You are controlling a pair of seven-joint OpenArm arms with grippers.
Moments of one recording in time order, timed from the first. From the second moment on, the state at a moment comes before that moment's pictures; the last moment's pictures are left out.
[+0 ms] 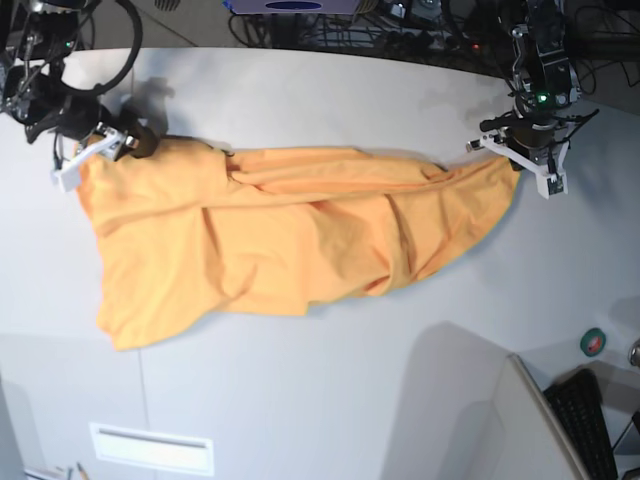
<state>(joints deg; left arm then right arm) 19.0 -6.4 -23.0 88.0 -7.0 -4.5 32.2 -14.0 4.6 29.5 80.0 41.3 21.4 -65.1</state>
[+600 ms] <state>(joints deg) 19.0 -6.4 -23.0 88.0 -7.0 -4.5 32.2 -15.5 4.7 29.5 87.6 41.3 24.3 -64.2</state>
